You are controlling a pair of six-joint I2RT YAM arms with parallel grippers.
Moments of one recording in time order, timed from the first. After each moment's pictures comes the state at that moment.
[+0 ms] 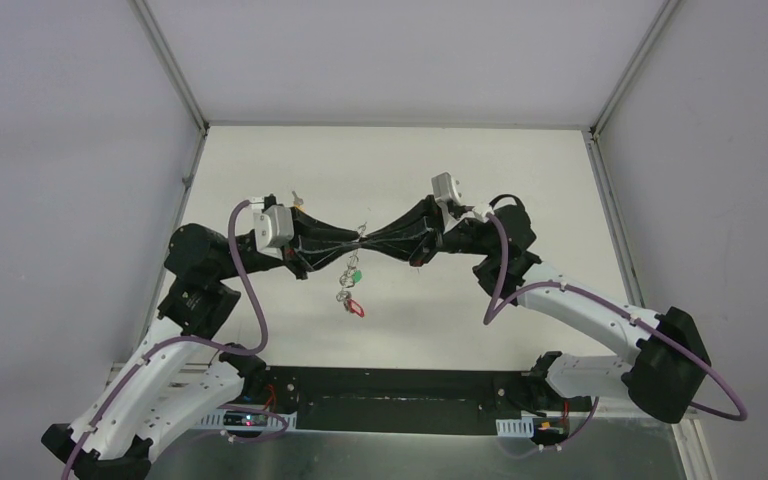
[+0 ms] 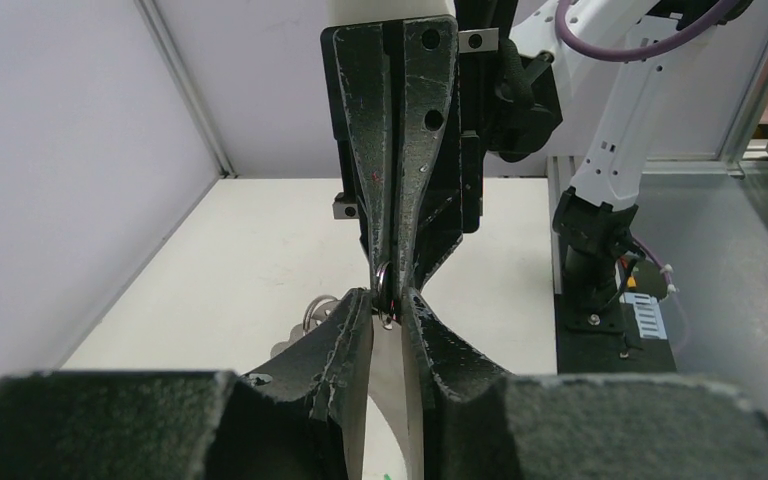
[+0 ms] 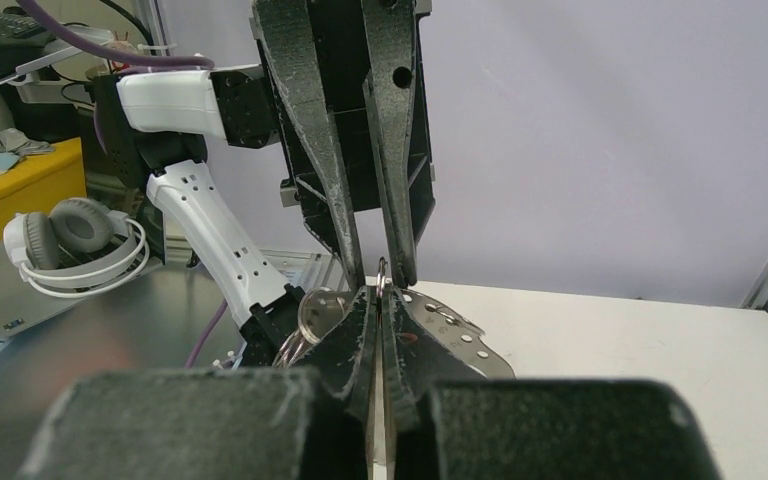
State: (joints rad) left arm -0.56 0.68 0.85 0.13 0.83 -0.11; right arm 0.85 1.22 0.87 0.83 -0.81 0.31
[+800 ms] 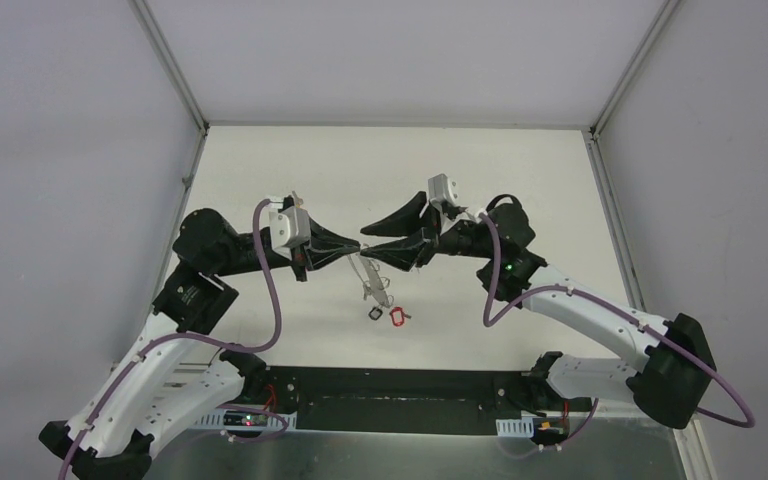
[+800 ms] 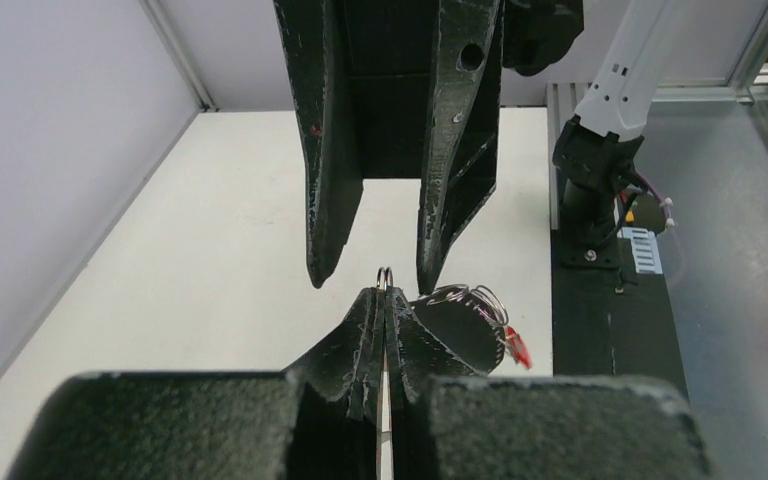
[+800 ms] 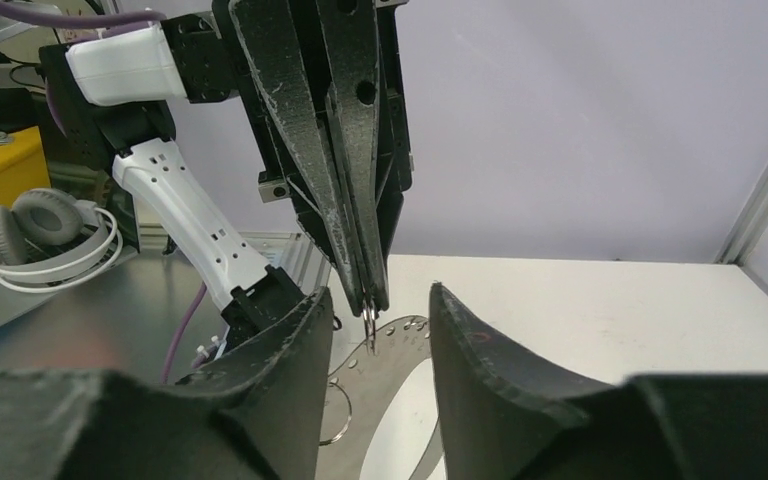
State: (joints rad) left arm -0.56 0.71 0.93 -0.11 0.85 0.03; right arm 0.86 1.19 0.87 0.70 -0.74 0.25
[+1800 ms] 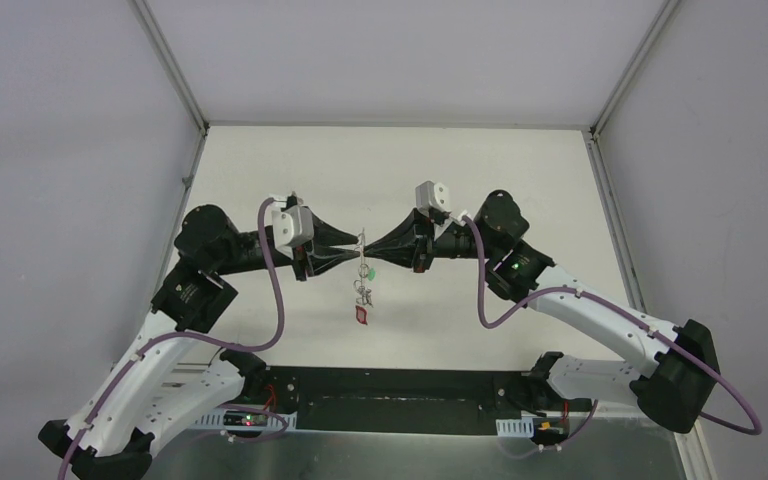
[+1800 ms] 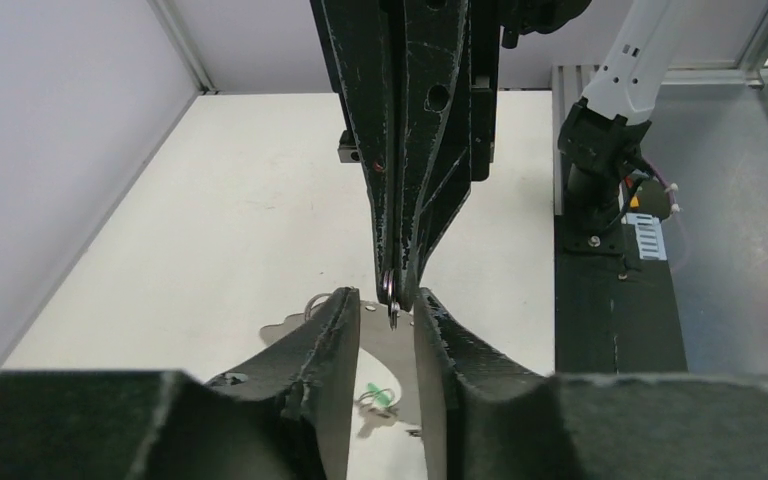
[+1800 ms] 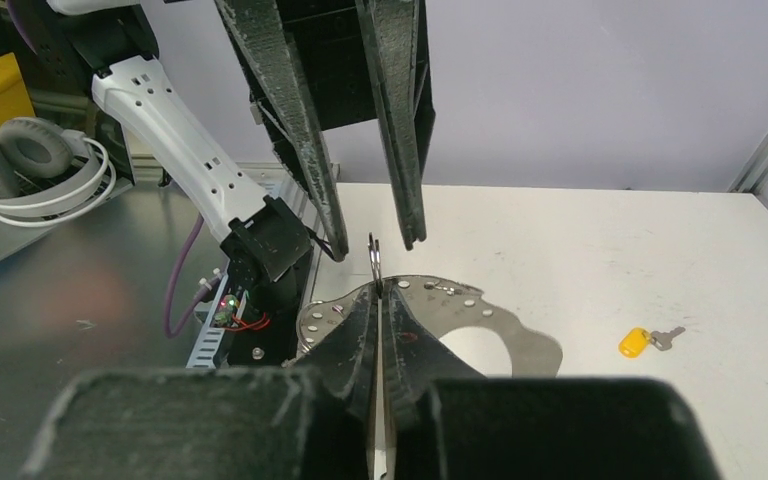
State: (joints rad) left arm -0.56 0.73 0.96 -0.19 0.85 0.08; right arm 0.86 1.16 0.91 0.39 -0.78 0.08
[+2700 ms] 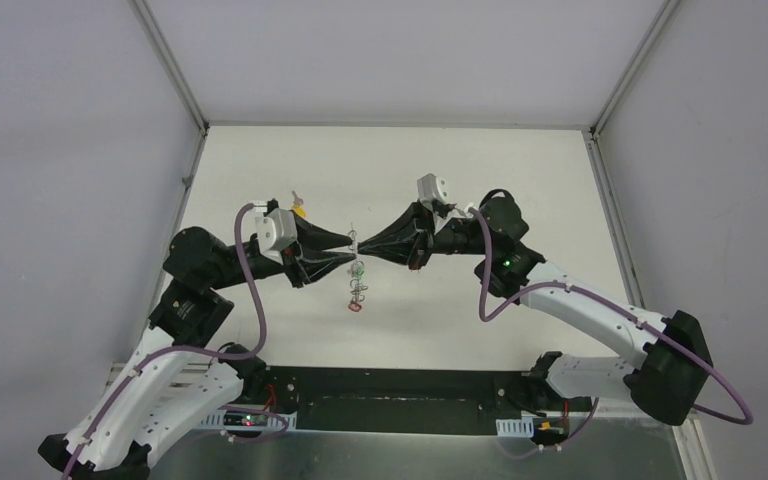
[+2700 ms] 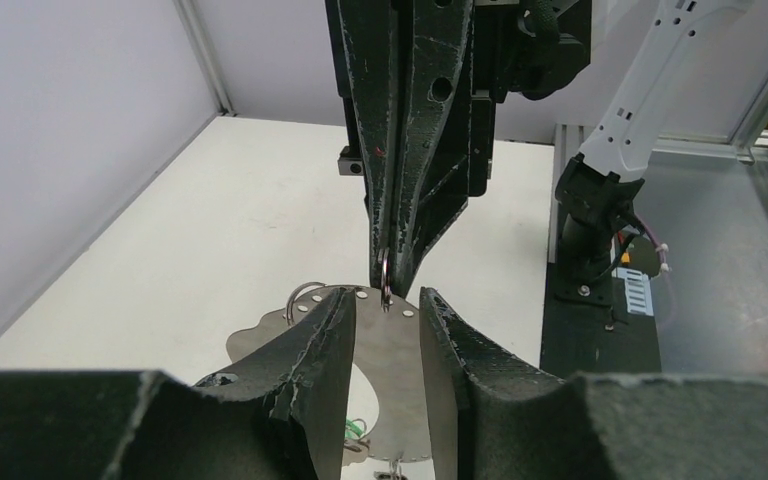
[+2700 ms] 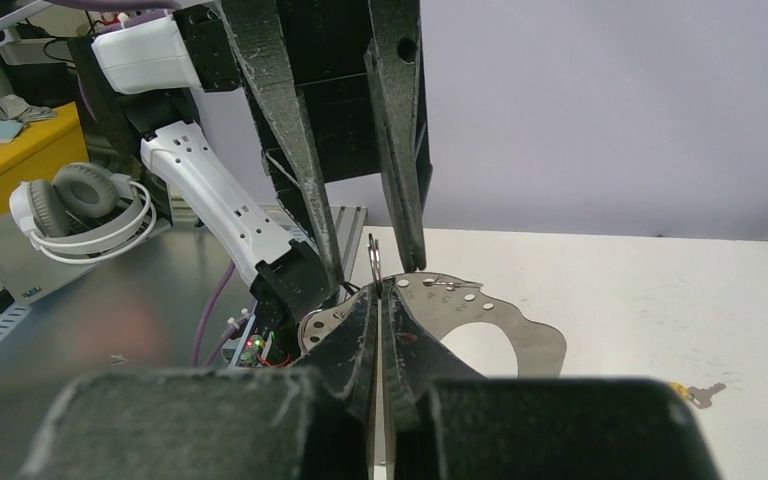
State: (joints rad) left arm -0.56 0.62 0.86 -0.07 0.77 -0.08; right arm 0.86 1.21 0.91 0.59 -0.81 0.23
